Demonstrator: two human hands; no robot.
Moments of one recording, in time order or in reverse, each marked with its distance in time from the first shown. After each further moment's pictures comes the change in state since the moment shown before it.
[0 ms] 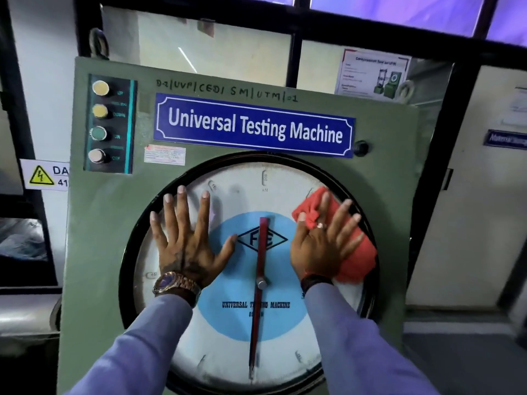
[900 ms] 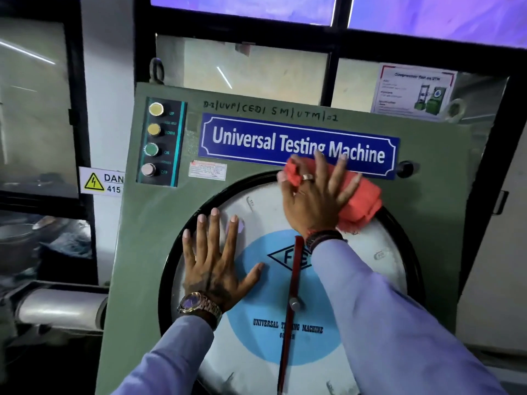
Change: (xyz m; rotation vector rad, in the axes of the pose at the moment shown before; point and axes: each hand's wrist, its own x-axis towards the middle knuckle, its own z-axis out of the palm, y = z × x) left_hand -0.015 -0.031 0.016 0.058 0.064 0.061; right_hand 0.069 -0.127 -0.006 0.130 0.003 -0.415
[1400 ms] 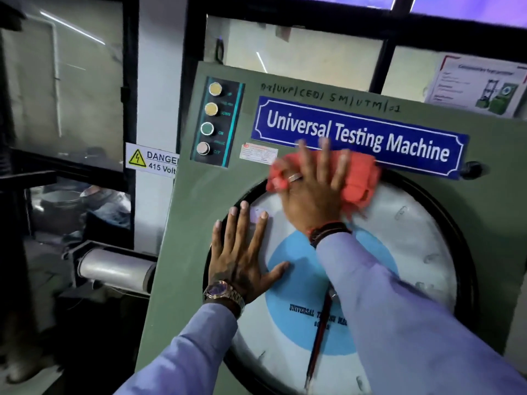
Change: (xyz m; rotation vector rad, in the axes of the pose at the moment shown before) left_hand -0.027 -0.034 -0.009 0.029 0.004 -0.020; right_hand -0.026 -0.079 0.022 -0.018 -0.064 -0.430
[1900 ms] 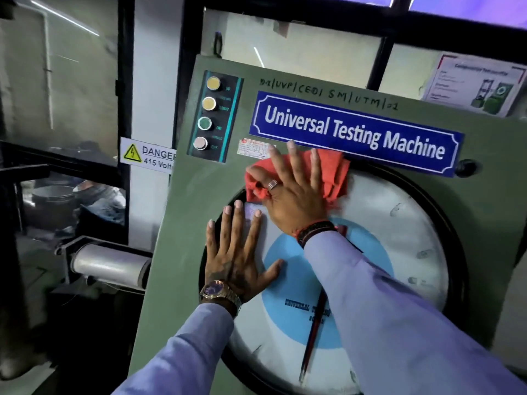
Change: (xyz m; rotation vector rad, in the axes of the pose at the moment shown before) left_hand -0.007 0.003 -0.004 0.021 -0.030 -0.026; right_hand -0.008 -0.013 0.003 -0.003 -0.043 -0.286
